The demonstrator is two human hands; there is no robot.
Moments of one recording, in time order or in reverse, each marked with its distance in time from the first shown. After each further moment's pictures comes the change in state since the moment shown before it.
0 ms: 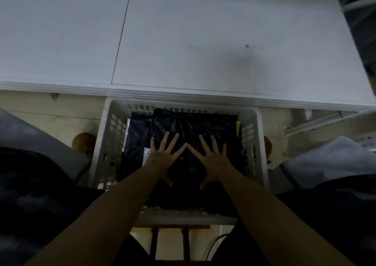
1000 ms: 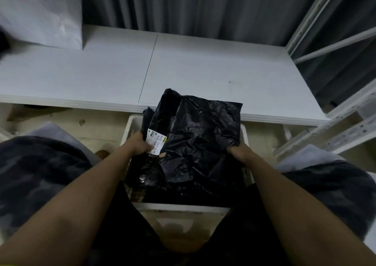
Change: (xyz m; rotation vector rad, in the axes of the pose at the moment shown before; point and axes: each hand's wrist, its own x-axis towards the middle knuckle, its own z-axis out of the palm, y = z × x) left_hand -0.115 -0.070 -0.063 -1.187 0.389 -0.435; right_hand -0.132 0.030 -0.063 1.311 0.505 0.272
